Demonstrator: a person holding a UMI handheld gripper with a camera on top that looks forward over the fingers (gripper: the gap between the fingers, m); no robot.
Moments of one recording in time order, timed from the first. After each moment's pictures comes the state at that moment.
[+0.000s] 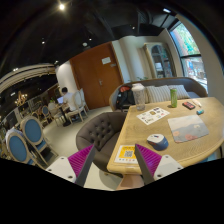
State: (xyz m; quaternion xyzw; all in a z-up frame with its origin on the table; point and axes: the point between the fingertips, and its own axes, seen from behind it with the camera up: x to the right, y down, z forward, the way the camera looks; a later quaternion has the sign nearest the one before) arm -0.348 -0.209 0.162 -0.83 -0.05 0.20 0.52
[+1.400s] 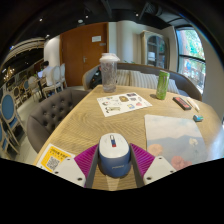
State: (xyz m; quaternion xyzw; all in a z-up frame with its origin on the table) arm -0.214 0.003 -0.013 -0.88 -0.09 0.06 0.46
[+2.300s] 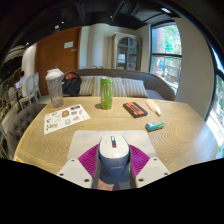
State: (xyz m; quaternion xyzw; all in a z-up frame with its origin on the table) arm 0.006 0.059 0.030 -0.88 0.01 -0.03 0.48
